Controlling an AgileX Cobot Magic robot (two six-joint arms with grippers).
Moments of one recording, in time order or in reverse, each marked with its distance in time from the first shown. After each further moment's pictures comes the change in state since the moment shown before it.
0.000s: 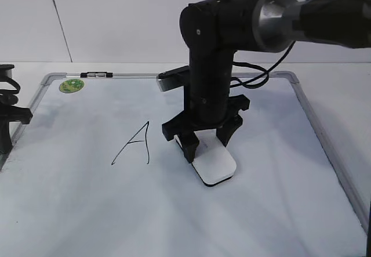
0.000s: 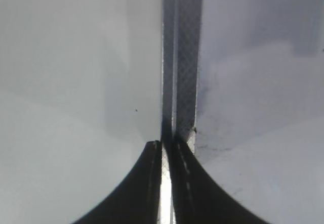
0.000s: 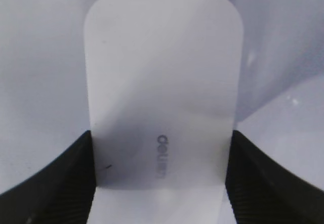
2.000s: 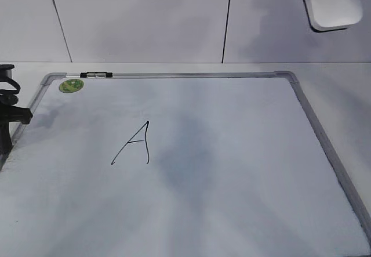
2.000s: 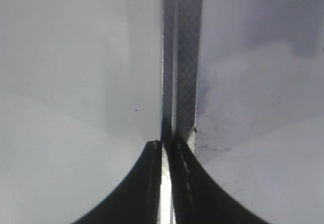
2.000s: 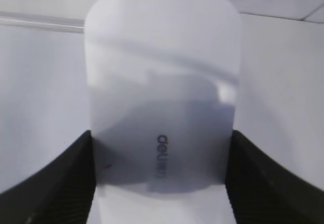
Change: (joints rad) left arm 0.000 0.001 0.000 0.000 0.000 0.000; right arm -0.194 -0.544 -0.023 -0.364 0.019 0.220
